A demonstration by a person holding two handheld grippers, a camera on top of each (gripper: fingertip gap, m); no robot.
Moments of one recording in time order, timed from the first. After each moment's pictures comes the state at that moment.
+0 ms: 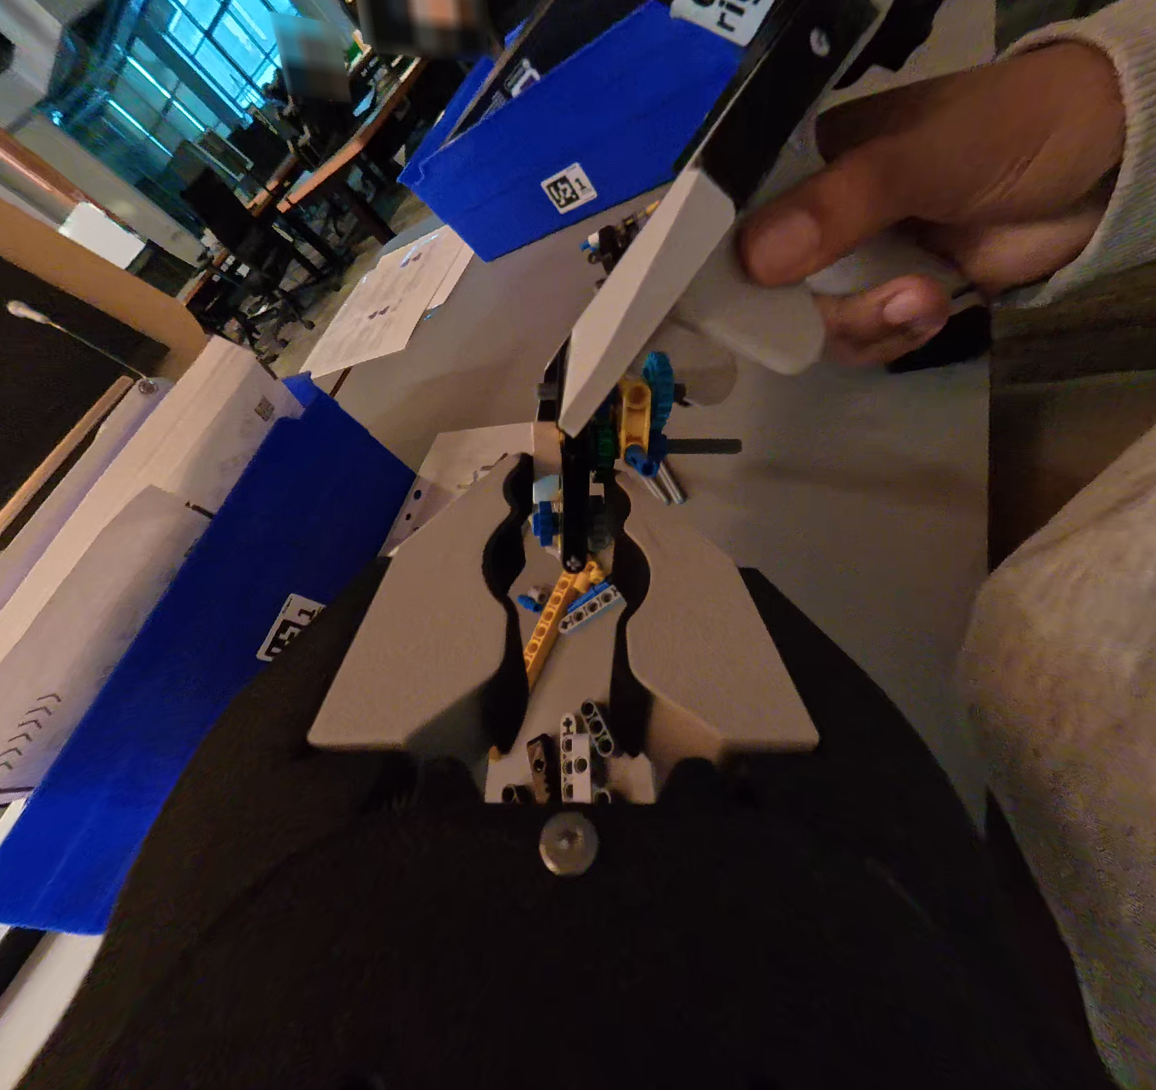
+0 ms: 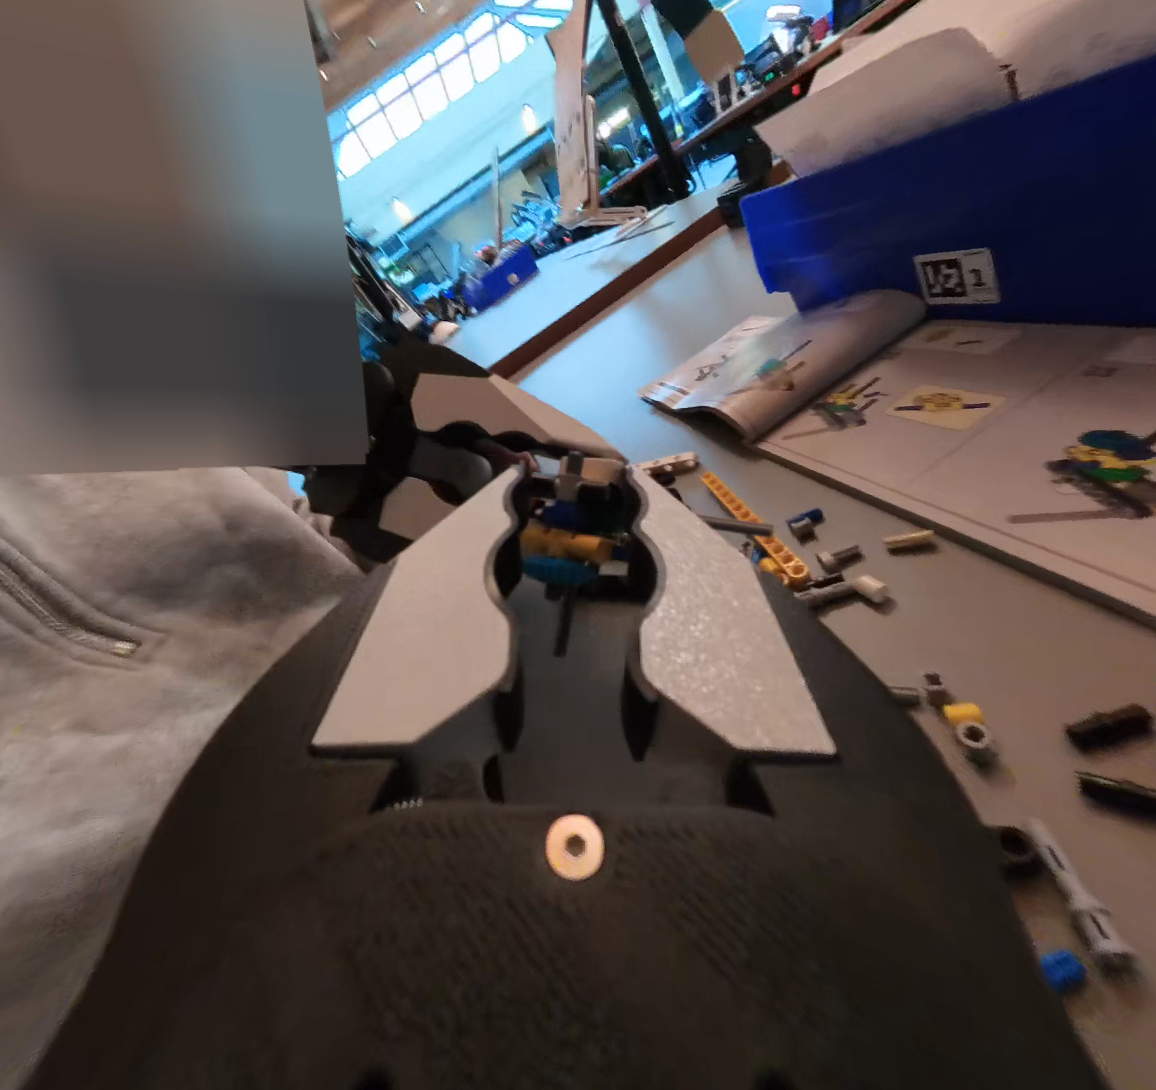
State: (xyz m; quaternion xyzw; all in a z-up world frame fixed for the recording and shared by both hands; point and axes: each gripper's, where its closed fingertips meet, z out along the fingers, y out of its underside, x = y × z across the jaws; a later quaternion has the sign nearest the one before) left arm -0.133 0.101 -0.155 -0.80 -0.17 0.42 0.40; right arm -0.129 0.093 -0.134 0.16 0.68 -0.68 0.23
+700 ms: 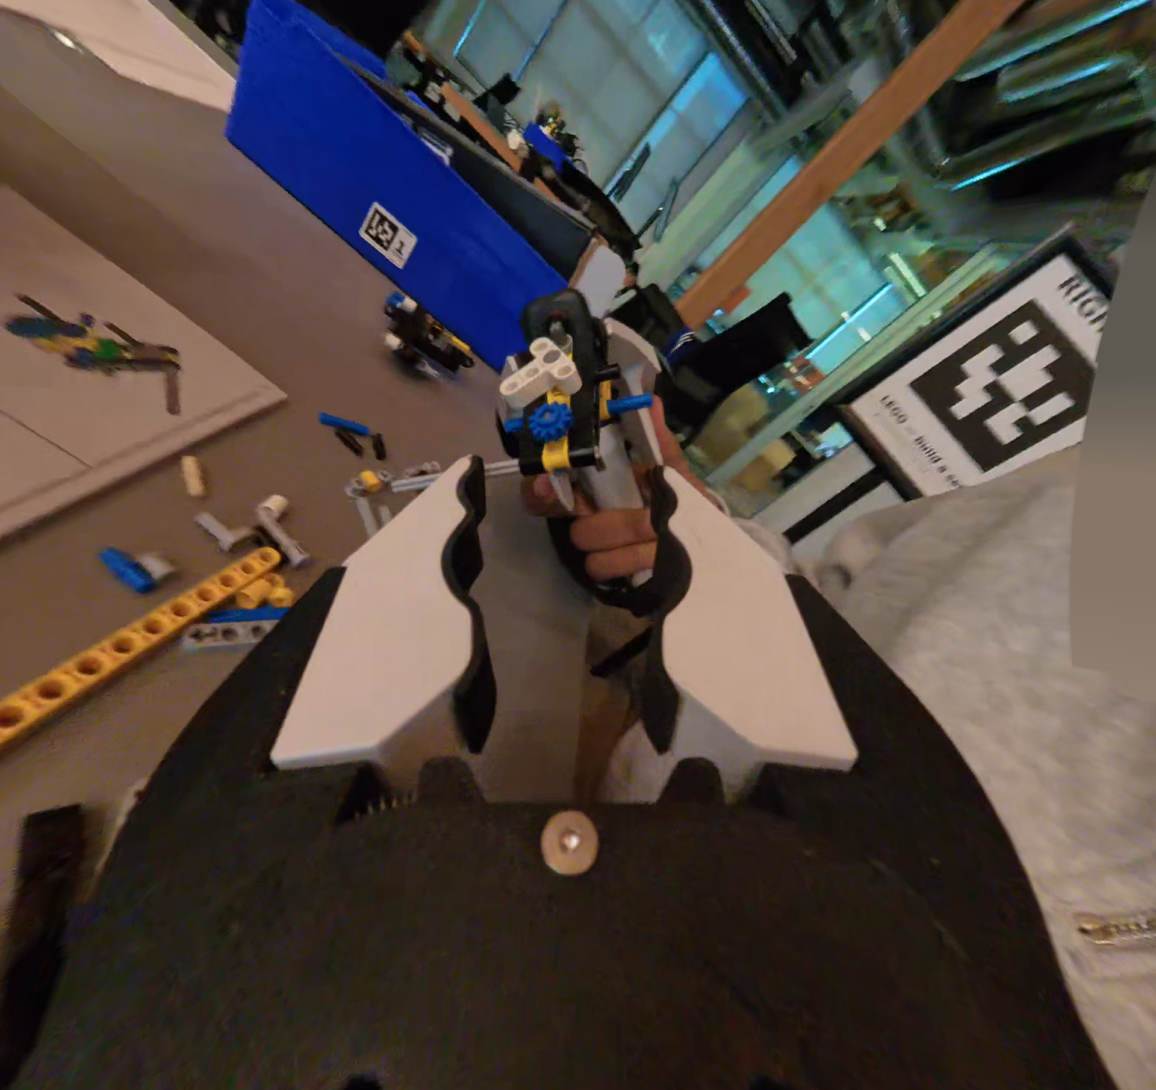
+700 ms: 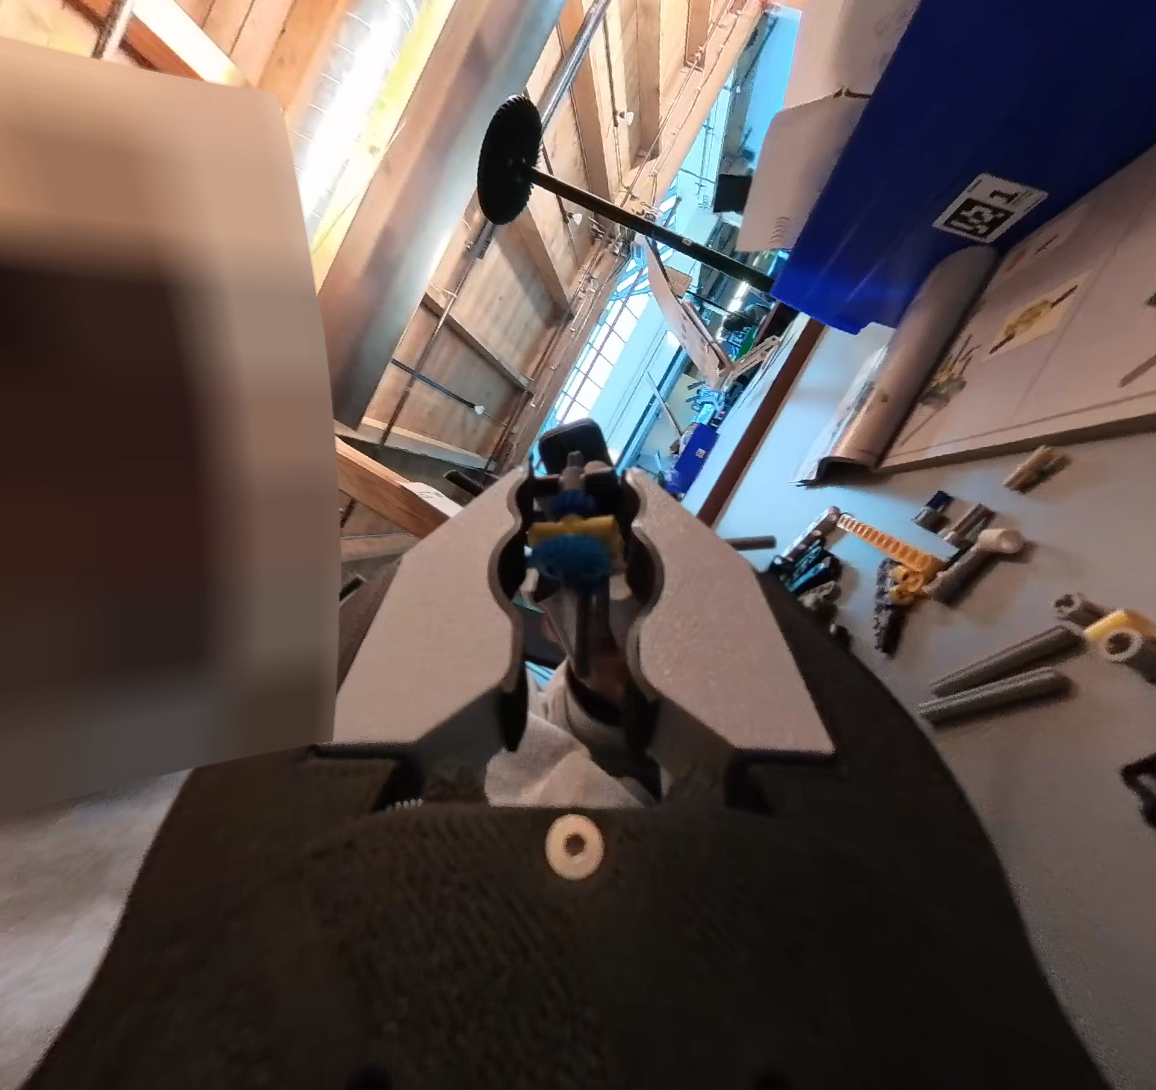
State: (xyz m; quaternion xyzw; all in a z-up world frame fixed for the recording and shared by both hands) left arm -0.129 0.113 -0.130 -0.58 -0.42 -0.08 0.70; right arm -0.167 0.118 -0.111 0.33 0.45 -0.70 0.46
